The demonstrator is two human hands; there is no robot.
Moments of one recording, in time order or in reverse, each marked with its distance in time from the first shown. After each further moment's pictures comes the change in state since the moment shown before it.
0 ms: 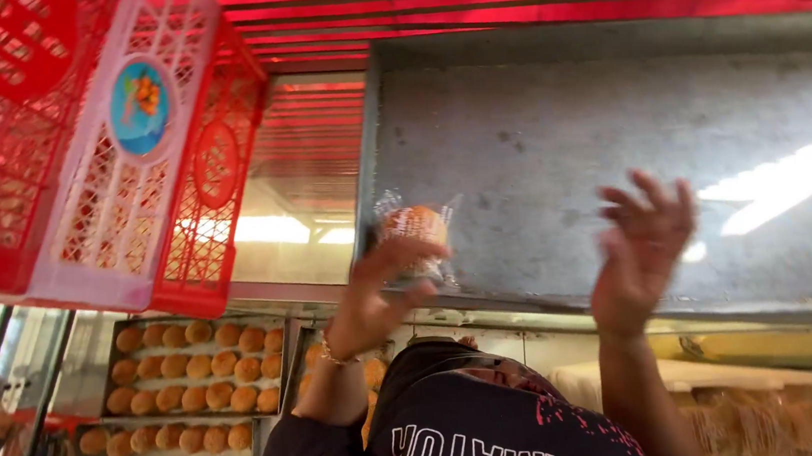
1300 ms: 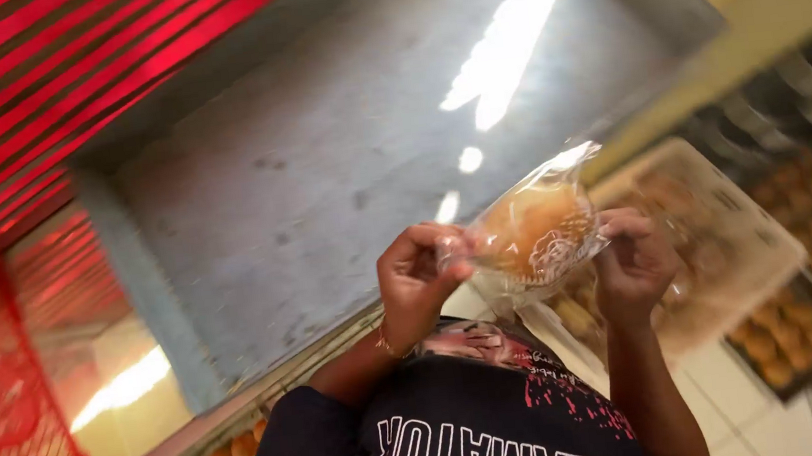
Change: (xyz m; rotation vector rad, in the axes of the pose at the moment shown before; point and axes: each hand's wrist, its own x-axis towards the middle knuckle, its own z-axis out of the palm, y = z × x) left_hand 0.106 -0.005 0.231 -0.980 -0.052 -0.065; right_hand -0.077 -0.123 -0.185 -0.601 0.264 0.019
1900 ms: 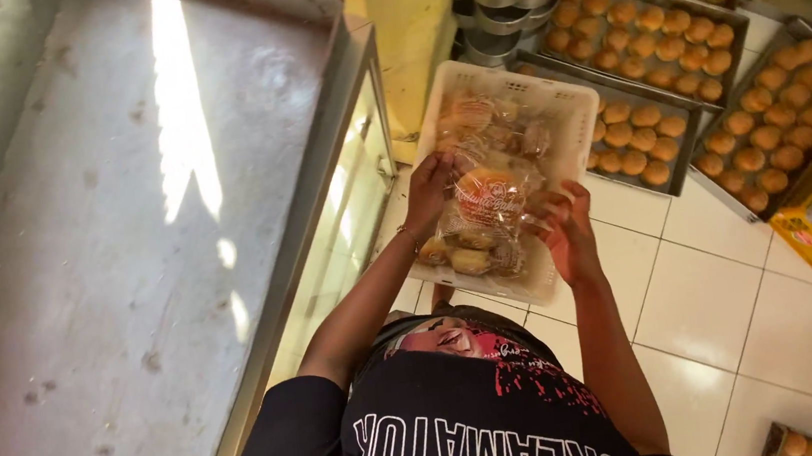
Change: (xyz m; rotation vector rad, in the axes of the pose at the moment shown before) left_hand 0.025 -0.391 0.134 -0.047 -0.264 -0.934; right_hand -0.131 0.071 -0.241 0.200 0.381 0.344
